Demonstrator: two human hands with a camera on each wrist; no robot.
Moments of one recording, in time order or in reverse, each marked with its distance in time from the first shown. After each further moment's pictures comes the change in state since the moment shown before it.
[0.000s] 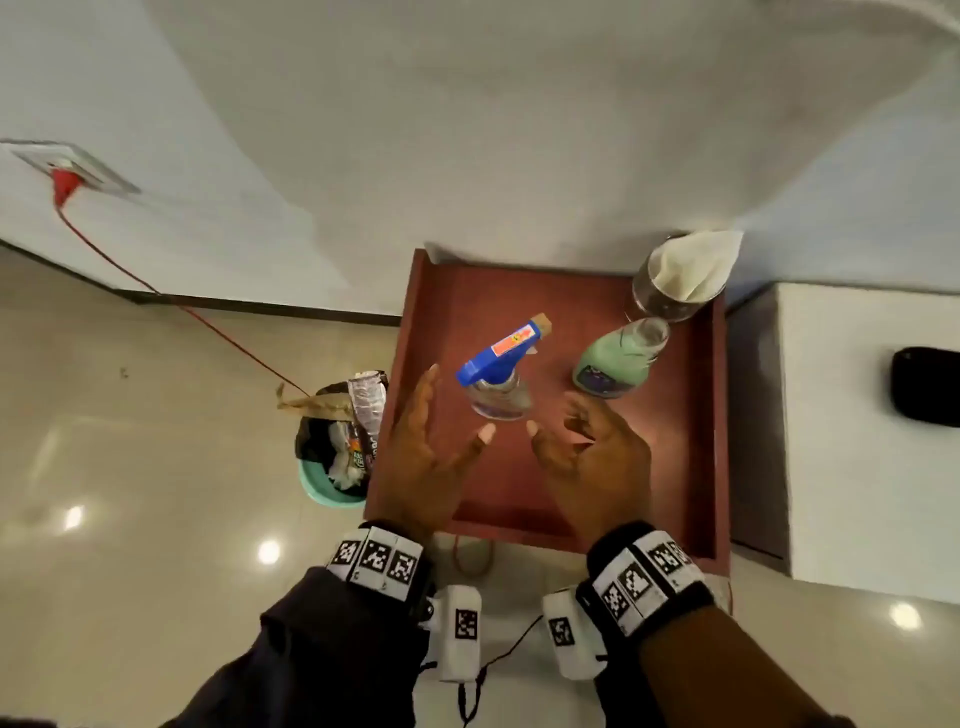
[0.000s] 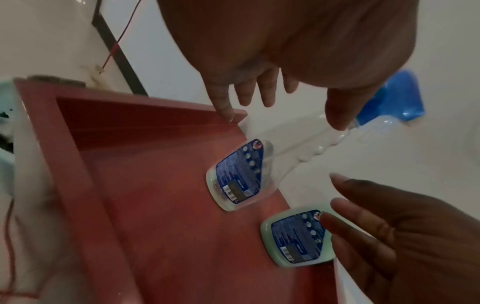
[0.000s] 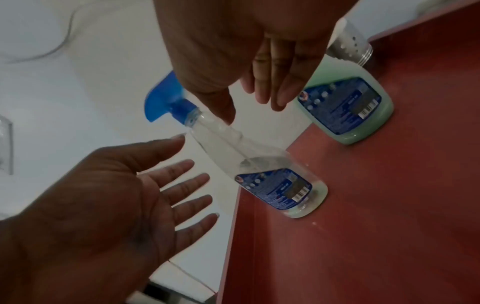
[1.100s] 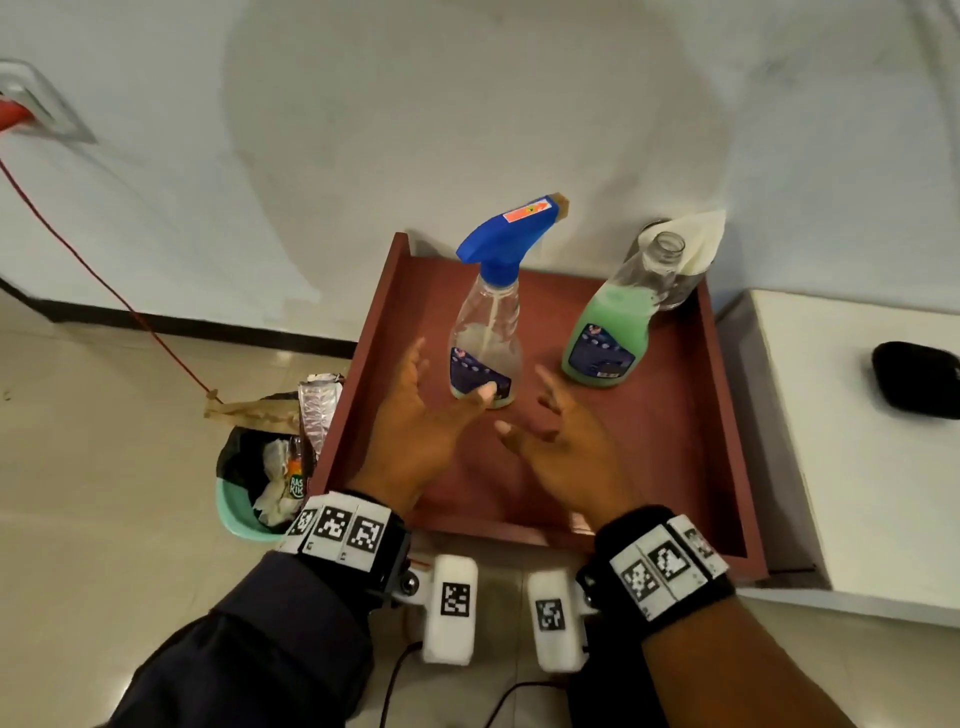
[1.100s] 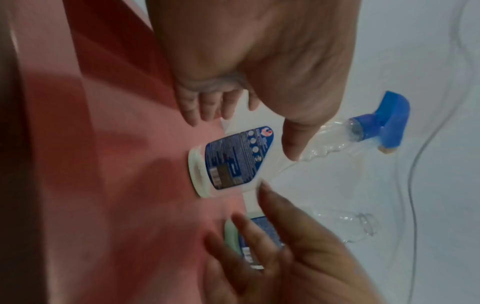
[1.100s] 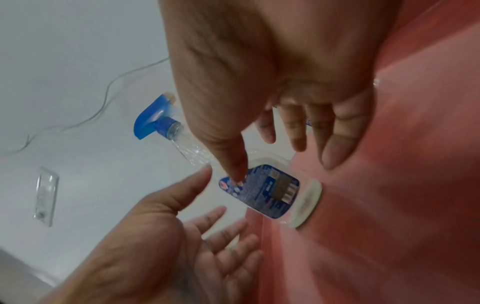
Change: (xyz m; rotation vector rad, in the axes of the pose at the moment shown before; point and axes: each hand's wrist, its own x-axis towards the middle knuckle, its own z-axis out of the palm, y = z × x) left_hand 0.011 -0.068 0.042 -0.269 -0.004 -0.022; right_hand 0.010 0.087 0.062 0.134 -0.231 -0.088
